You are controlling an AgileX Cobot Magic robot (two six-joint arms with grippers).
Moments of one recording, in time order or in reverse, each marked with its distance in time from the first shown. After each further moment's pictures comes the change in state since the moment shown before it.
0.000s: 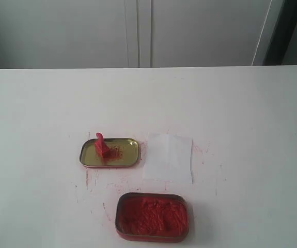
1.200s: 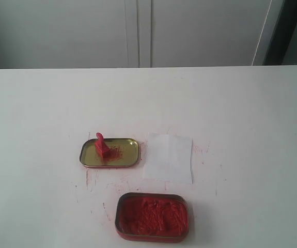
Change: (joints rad) left arm 0.000 0.000 0.000 0.000 0.000 0.000; right arm 0.000 0.000 0.000 0.000 -0.115 0.000
